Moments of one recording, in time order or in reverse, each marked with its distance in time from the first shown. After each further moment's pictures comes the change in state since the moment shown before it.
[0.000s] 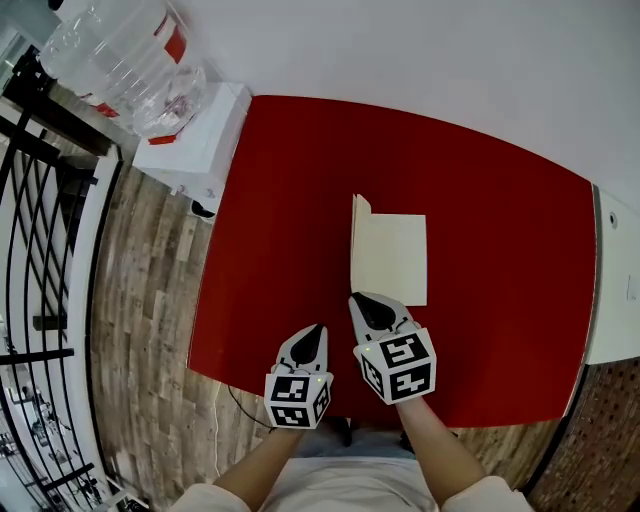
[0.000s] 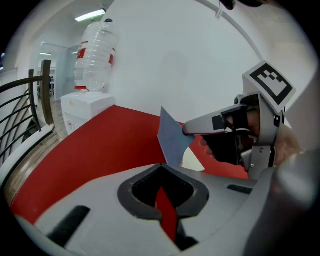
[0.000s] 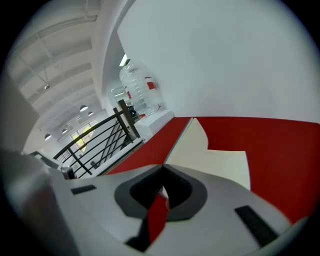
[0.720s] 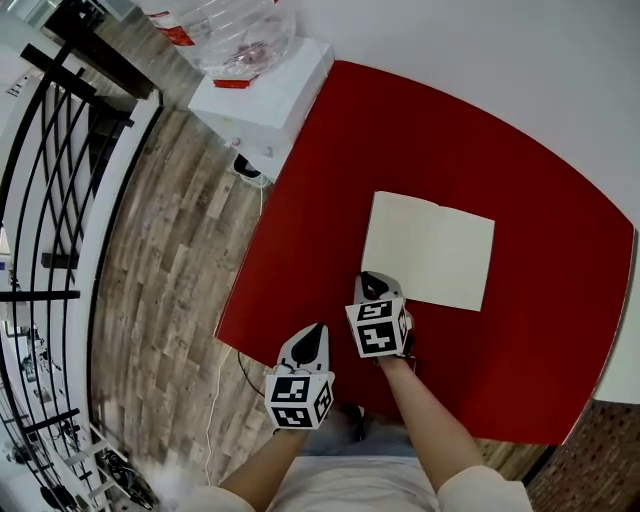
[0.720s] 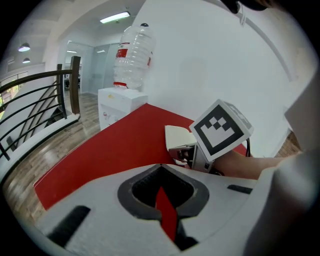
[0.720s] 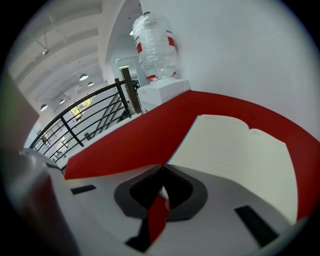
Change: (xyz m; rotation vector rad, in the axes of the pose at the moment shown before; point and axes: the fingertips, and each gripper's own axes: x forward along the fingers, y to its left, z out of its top) left arm -0.059 0.104 -0.037 -0.168 -0.008 0.191; right arm 0.148 0.055 -0.067 -0.215 0.228 -0.057
